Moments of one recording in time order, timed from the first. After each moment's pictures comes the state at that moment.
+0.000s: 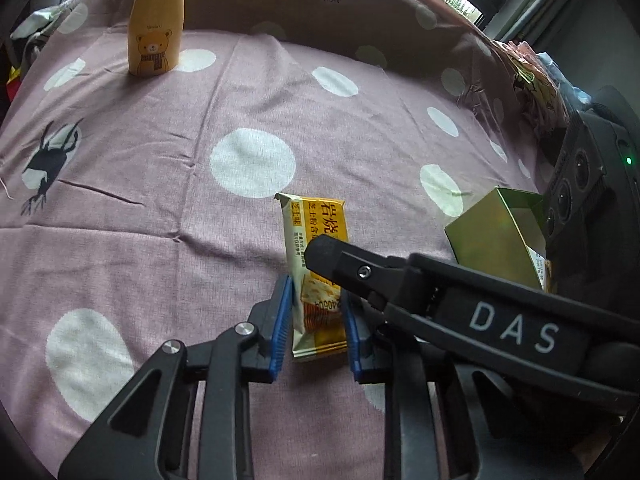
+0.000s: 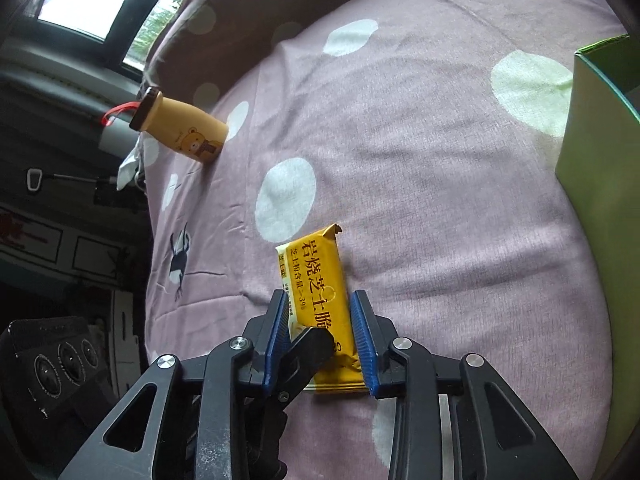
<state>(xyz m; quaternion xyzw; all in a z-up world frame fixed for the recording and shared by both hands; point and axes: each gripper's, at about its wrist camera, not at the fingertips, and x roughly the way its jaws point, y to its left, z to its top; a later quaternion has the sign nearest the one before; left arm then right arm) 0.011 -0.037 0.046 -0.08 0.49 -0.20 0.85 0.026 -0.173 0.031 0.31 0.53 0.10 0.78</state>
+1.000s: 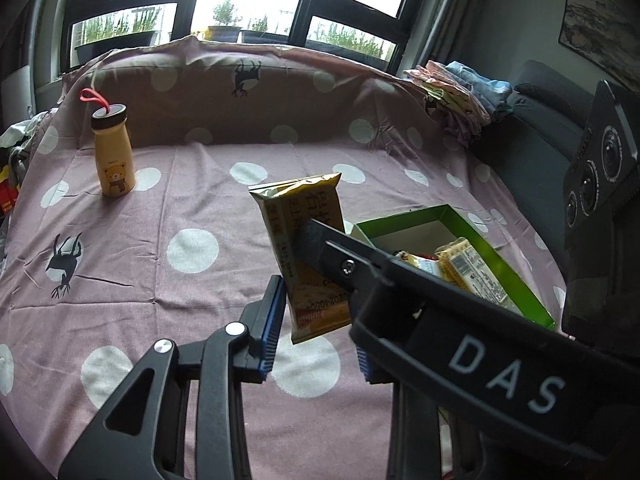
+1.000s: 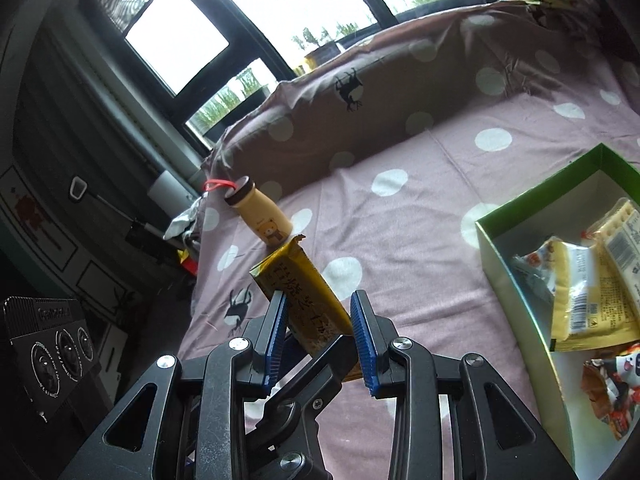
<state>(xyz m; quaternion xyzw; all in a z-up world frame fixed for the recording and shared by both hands) -0.065 -0.073 0.130 -0.03 0.35 -0.28 0.89 -0.068 -0.185 0.142 0.27 0.34 0.07 0.90</state>
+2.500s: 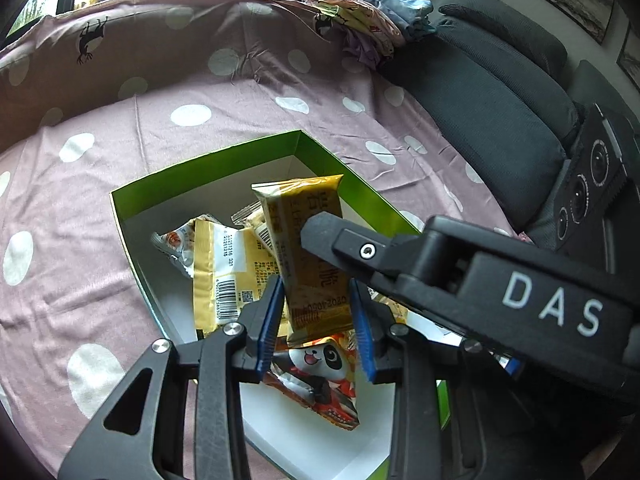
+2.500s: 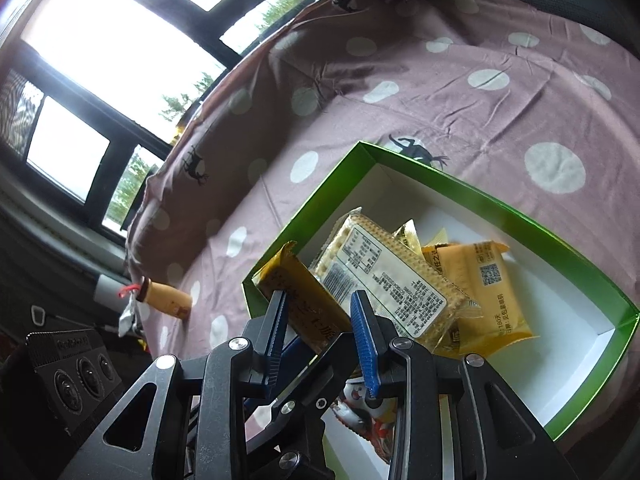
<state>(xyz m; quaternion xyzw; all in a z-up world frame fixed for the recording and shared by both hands) -0.073 -0.248 0.096 0.02 0.43 -0.42 0.80 -0.130 -0.363 0.115 0.41 0.35 -0.09 0.84</state>
